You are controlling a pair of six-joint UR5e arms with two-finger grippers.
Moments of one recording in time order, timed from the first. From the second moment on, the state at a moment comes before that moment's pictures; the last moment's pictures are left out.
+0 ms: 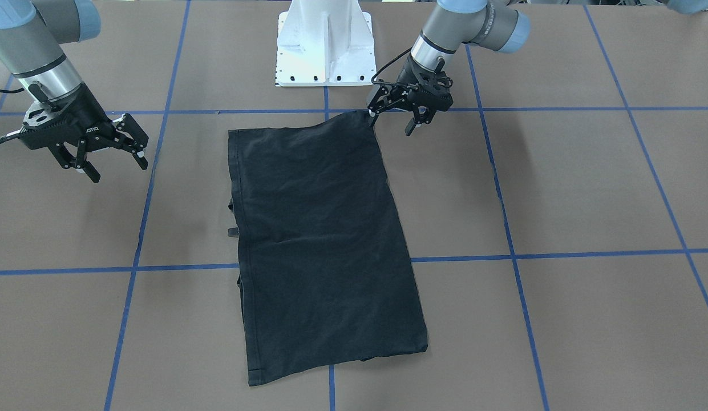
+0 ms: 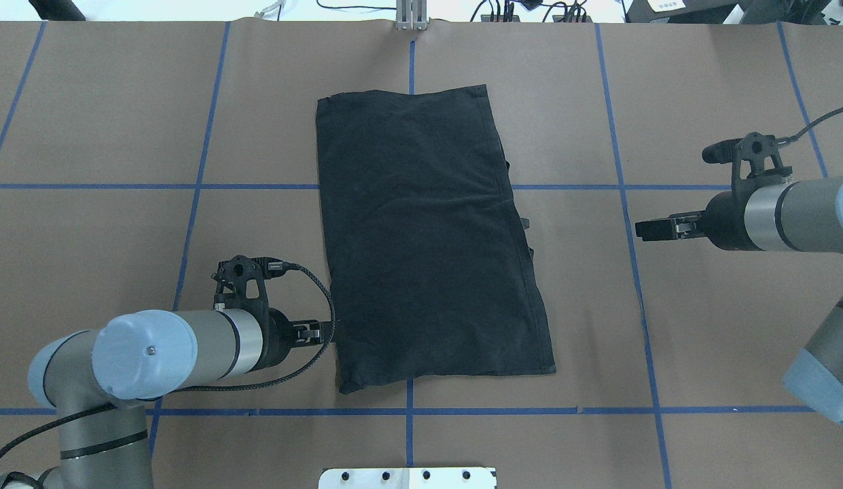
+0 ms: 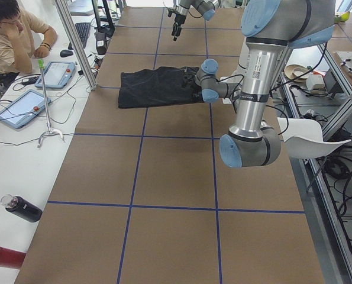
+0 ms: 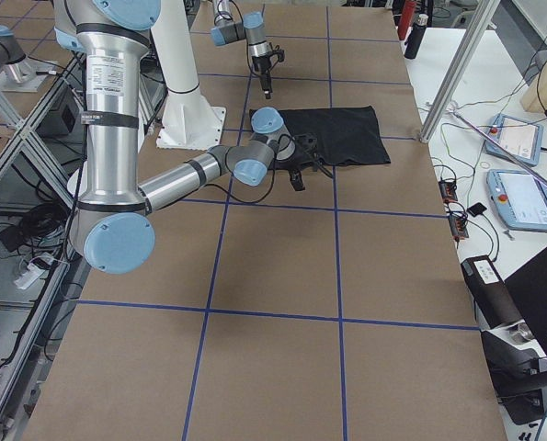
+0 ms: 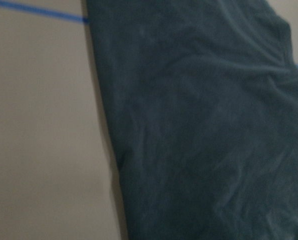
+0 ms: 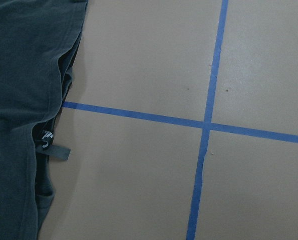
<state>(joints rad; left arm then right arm) -0.29 -1.83 -1.95 -2.07 -1.58 -1.43 0.76 -1.62 2.00 -0.96 1.85 0.94</state>
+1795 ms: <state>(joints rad) -0.17 -1.91 -1.89 -2.02 -1.57 -1.51 0.76 -1.62 2.00 -0.96 1.85 0.95</state>
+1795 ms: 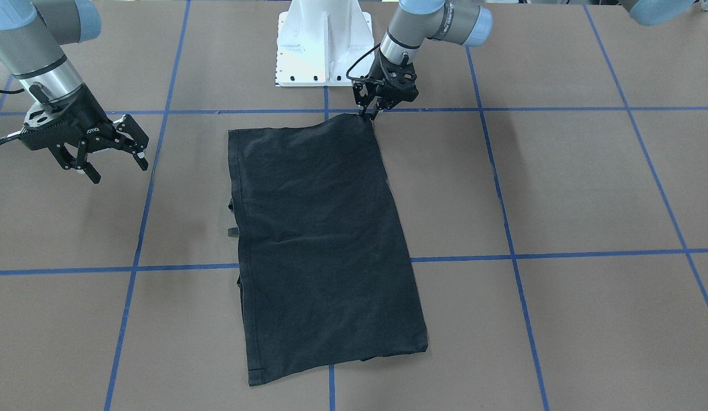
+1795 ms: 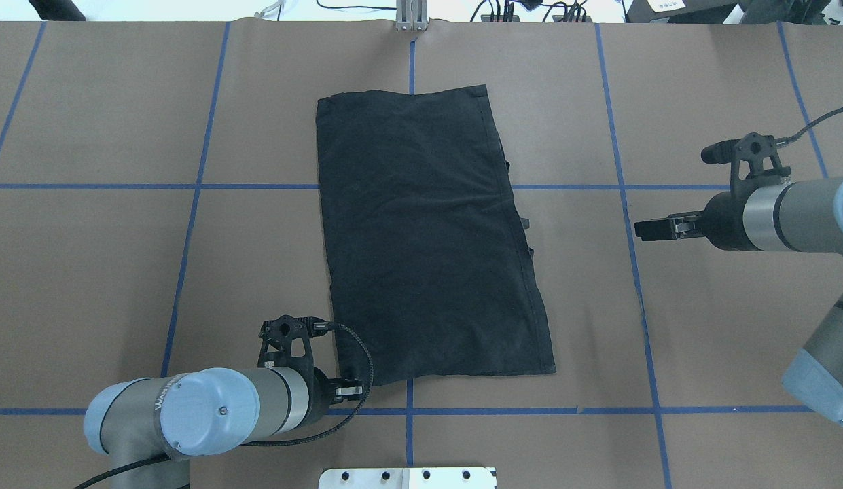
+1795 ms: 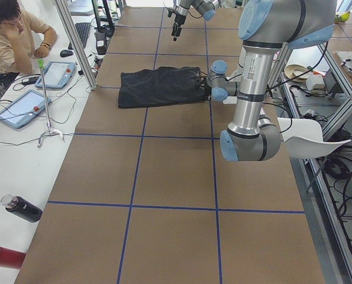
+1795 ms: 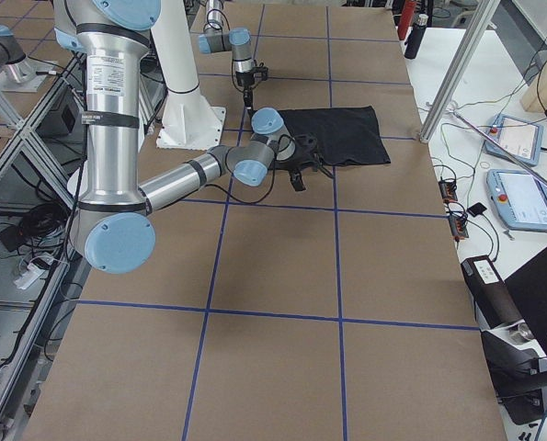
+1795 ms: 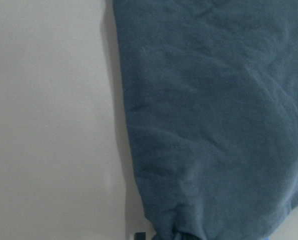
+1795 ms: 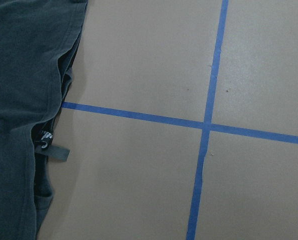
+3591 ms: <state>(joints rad) -0.18 -1.76 -2.07 -2.02 -1.57 -1.51 0.38 -1.40 2.00 -1.11 1.43 1.70</state>
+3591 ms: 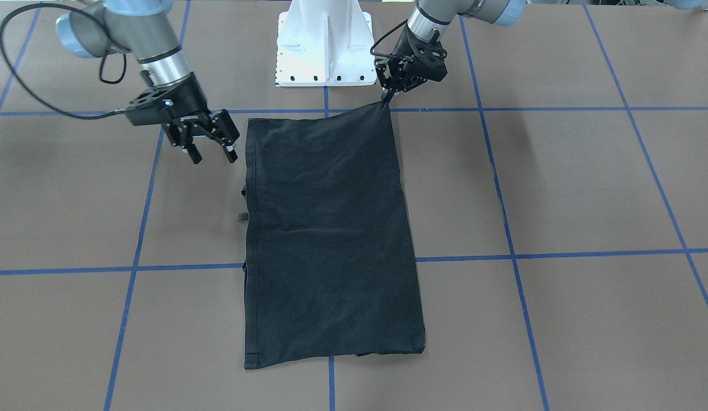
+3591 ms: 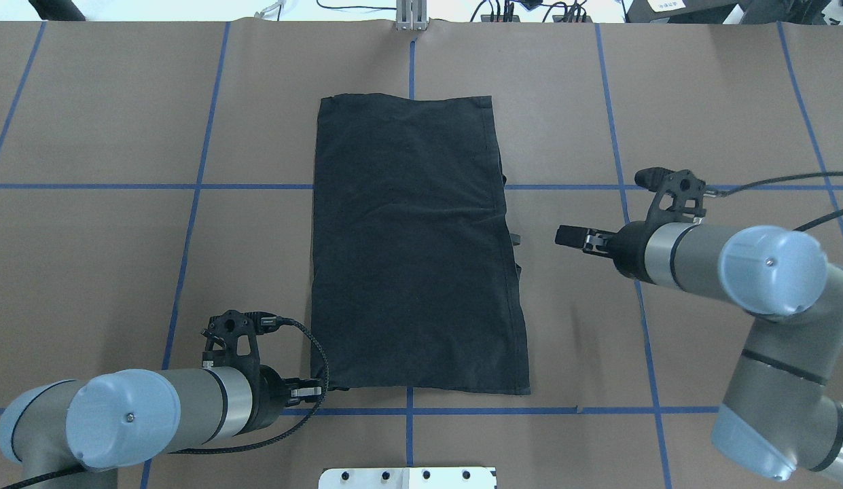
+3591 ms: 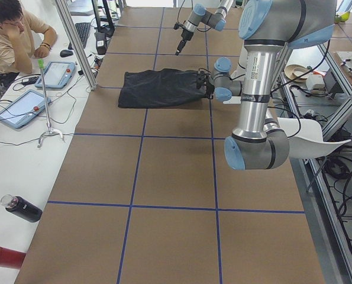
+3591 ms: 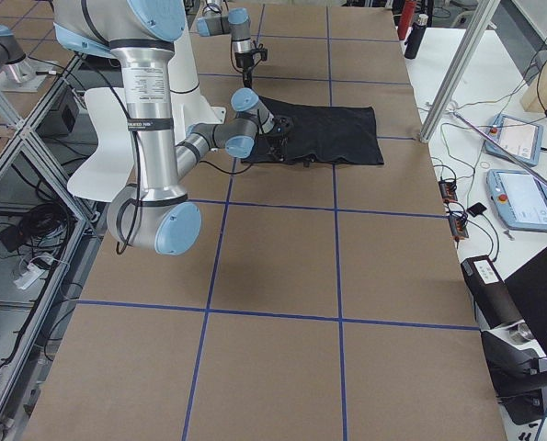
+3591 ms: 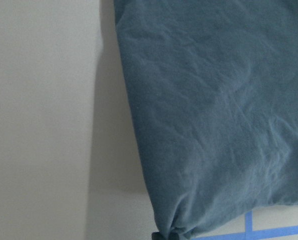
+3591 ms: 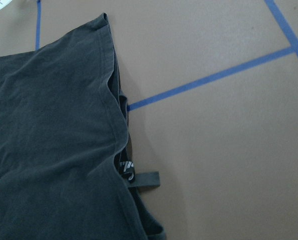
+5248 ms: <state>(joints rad) -0.16 -1.77 -2.07 -2.02 -1.57 -1.57 0.19 -1.21 1.85 -1.31 1.26 2.04</state>
